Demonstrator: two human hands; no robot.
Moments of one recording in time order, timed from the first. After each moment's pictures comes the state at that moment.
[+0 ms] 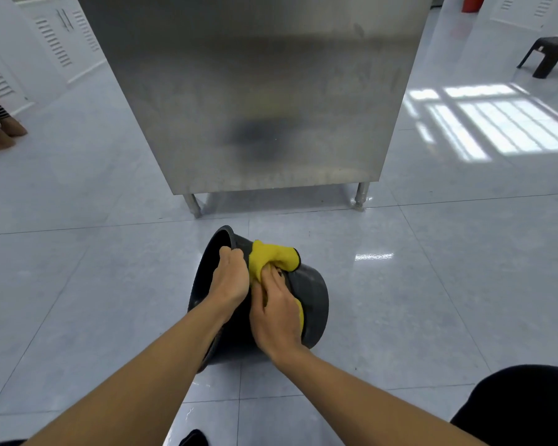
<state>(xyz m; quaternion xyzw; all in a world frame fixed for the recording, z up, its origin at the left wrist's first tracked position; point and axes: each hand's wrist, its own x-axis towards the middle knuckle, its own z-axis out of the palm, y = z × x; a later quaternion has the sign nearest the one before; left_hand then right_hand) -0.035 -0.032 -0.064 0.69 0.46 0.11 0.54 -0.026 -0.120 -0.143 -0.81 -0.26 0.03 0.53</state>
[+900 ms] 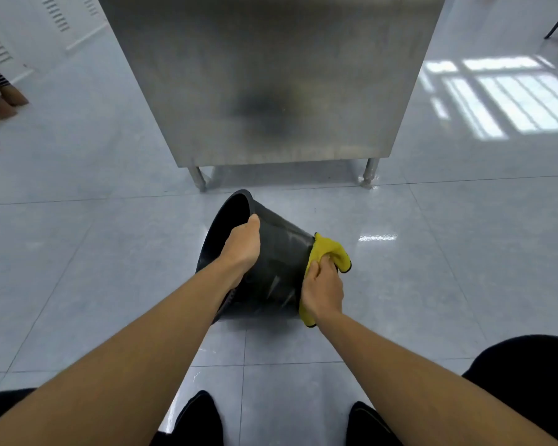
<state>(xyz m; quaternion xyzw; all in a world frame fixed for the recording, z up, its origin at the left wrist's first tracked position) -0.026 -0.029 -0.064 0.69 0.46 0.03 0.56 0.020 -0.163 -0.185 -0.88 -0.04 0.13 0.46</state>
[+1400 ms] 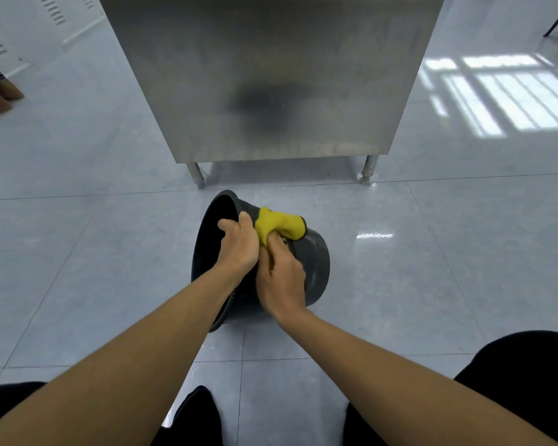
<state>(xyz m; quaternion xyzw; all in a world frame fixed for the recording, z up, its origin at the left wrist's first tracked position) -0.033 -0.037 -0.064 0.70 0.47 0.09 0.52 -0.029 -0.122 -0.129 -0.81 -0.23 0.05 0.54</state>
